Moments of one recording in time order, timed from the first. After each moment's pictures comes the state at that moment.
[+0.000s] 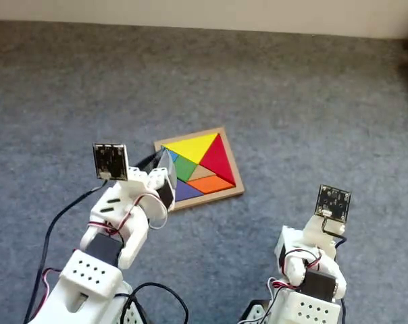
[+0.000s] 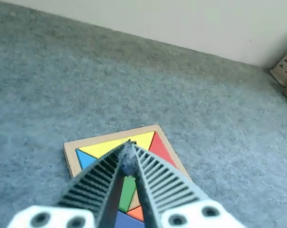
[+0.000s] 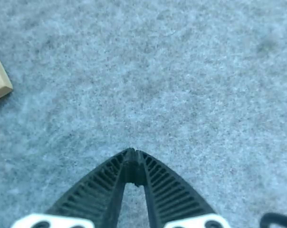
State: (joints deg) left arm 16.0 -68.1 85.1 10.9 25.6; right arm 10.9 -104.5 96.0 71.2 2.2
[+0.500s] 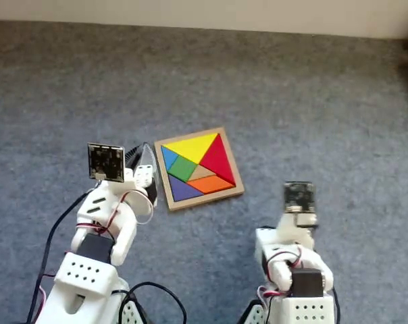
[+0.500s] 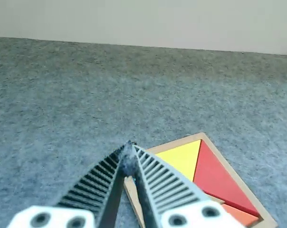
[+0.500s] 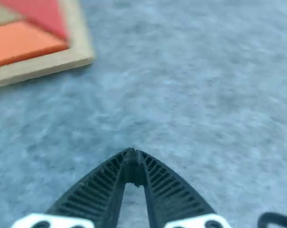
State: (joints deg) left arm 7.7 -69.1 86.0 10.9 13.9; right arm -8.9 -104.5 96.0 71.2 2.3
